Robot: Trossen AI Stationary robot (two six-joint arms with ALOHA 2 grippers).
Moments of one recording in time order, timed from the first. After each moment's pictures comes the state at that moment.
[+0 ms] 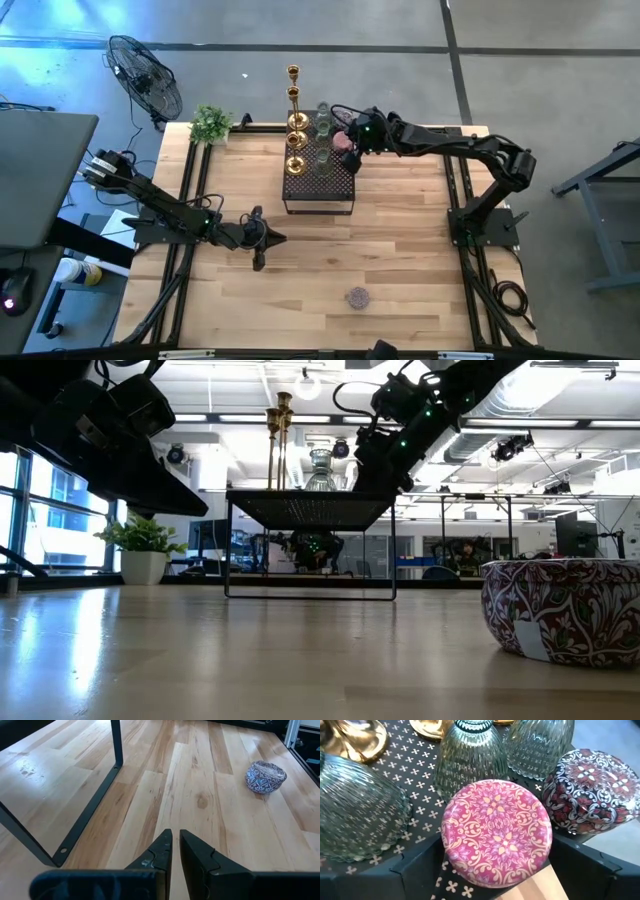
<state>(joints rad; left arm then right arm) -0.41 1.26 0.32 0.52 -0.45 -0.37 -0.49 1.62 1.16 -0.23 0.04 -0.05</state>
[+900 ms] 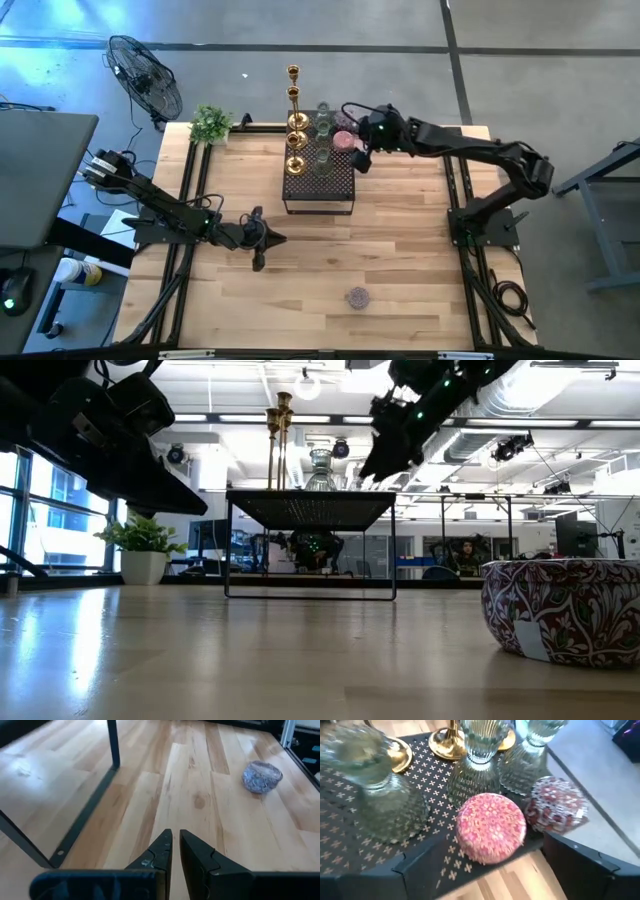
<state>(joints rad) -0.41 1.26 0.32 0.53 -0.44 -0.36 -0.46 1.48 1.16 -0.32 0.08 -0.11</state>
